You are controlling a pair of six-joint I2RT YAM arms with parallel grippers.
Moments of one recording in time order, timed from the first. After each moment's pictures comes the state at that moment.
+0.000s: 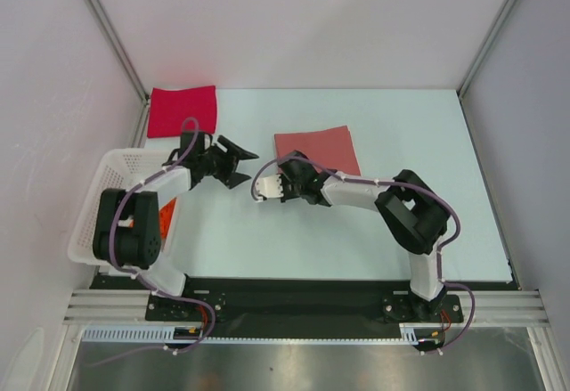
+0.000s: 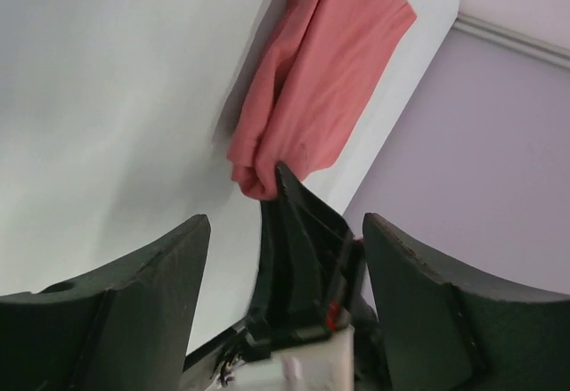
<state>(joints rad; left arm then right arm) -0.08 1.58 0.90 -0.10 0.56 -1.16 0.85 1.97 1.25 -0.10 0.12 -1.07</state>
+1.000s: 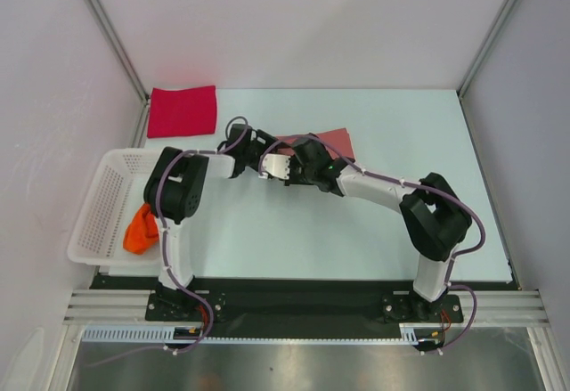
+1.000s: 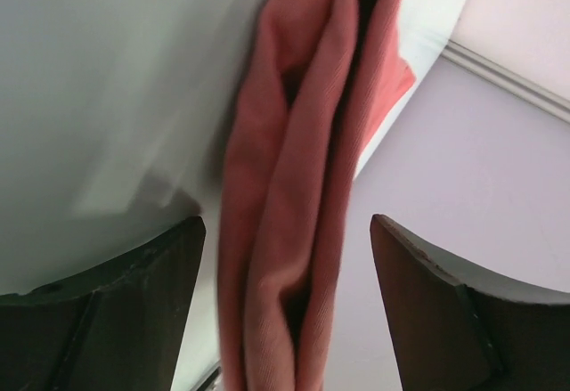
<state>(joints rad) -0.32 2.09 1.16 0.24 0.45 -1.47 0.77 1.83 1.27 -0.17 -0.02 -0.89</state>
